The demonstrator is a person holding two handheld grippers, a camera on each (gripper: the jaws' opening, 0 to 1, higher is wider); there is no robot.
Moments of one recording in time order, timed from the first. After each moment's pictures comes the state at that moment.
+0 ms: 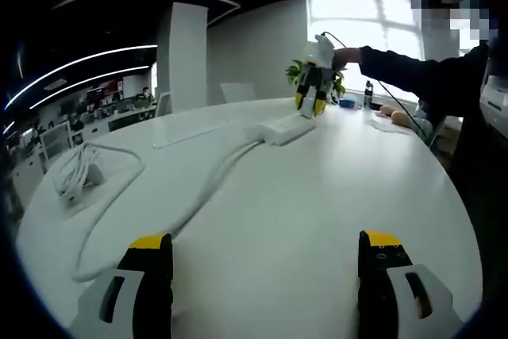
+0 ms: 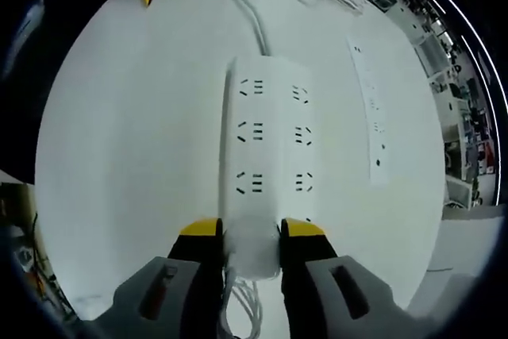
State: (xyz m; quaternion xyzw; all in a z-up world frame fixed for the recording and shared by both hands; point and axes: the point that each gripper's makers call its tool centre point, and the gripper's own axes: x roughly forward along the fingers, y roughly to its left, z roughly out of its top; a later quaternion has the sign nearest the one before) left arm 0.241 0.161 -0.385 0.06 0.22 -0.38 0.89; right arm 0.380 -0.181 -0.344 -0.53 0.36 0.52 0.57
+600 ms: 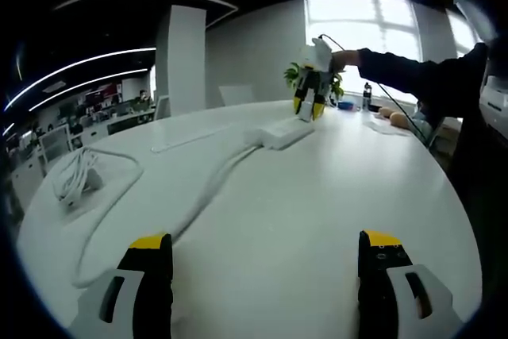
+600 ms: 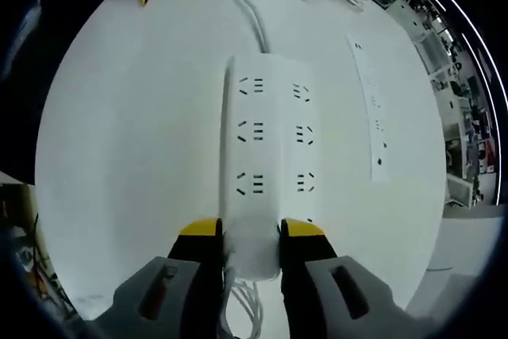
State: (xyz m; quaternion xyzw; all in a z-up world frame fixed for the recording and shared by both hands) left arm 0.242 0.158 -0.380 0.06 0.21 -0.39 0.90; right arm 0.383 -0.180 -0.347 -0.53 0.37 0.52 0.55
